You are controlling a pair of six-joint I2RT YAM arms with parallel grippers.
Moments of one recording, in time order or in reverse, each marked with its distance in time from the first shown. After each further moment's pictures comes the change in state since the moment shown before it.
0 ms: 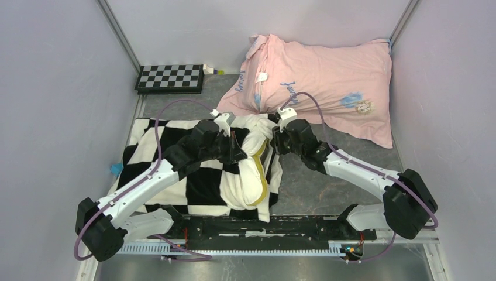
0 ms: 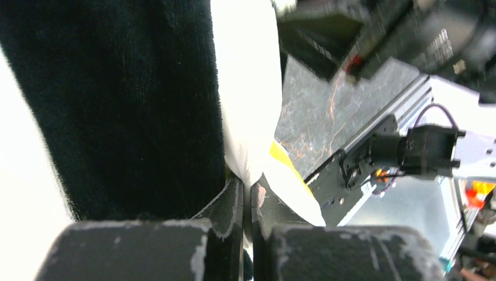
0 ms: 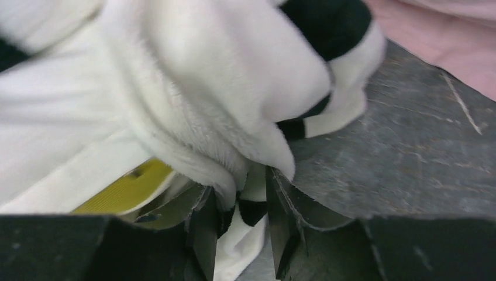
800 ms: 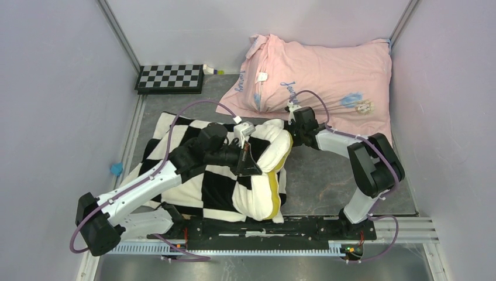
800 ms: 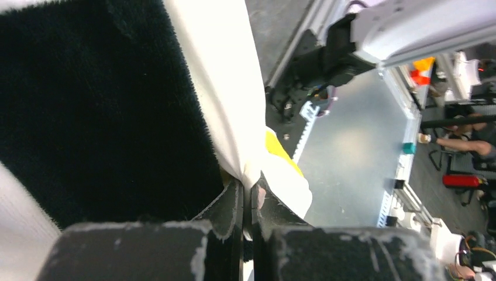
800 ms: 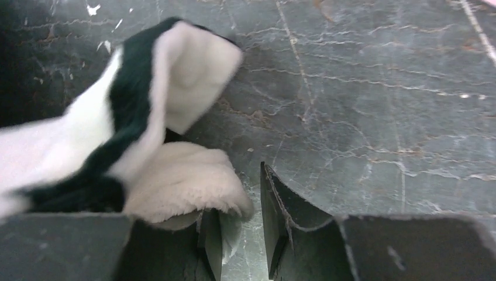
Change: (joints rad) left arm -0.140 0.039 0.056 -0.001 0.272 0.133; right arm -0.306 0.387 0.134 -0.047 -0.208 0.016
